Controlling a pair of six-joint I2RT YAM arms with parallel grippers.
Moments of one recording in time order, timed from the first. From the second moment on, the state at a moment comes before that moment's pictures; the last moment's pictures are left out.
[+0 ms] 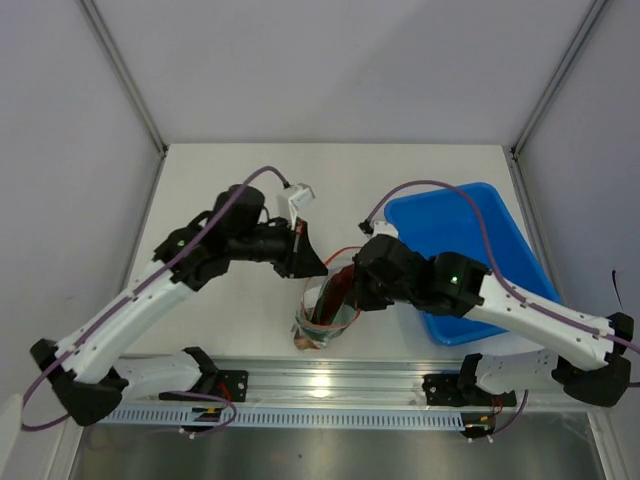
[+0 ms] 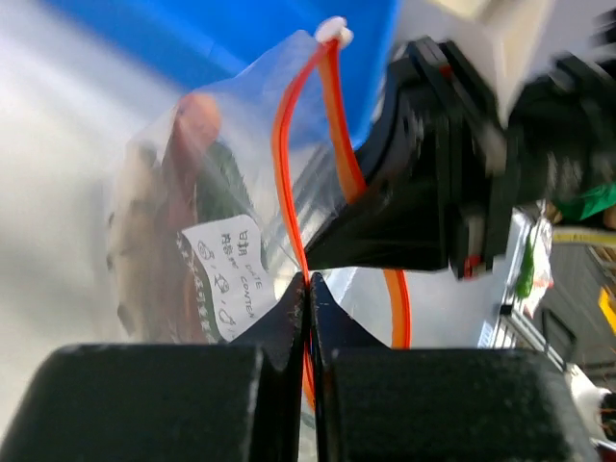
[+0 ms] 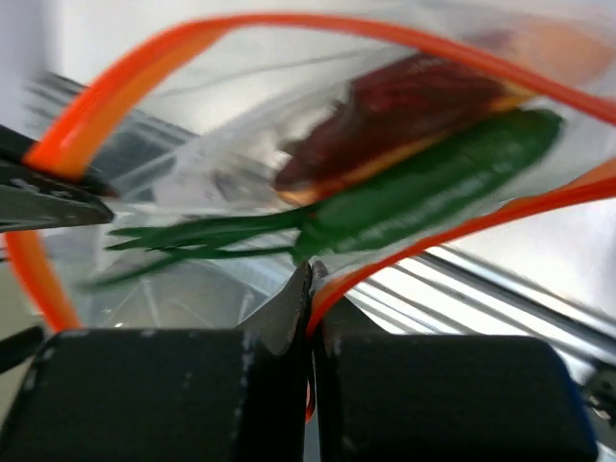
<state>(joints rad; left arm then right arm) -0.76 1.13 1.26 -0.71 0.51 -0.43 1.15 1.20 1.28 -0.94 0.17 0.93</state>
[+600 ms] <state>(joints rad) -0.75 1.10 1.22 -0.59 0.55 -0.45 1.15 1.16 1.29 -0.89 0.23 0.88</state>
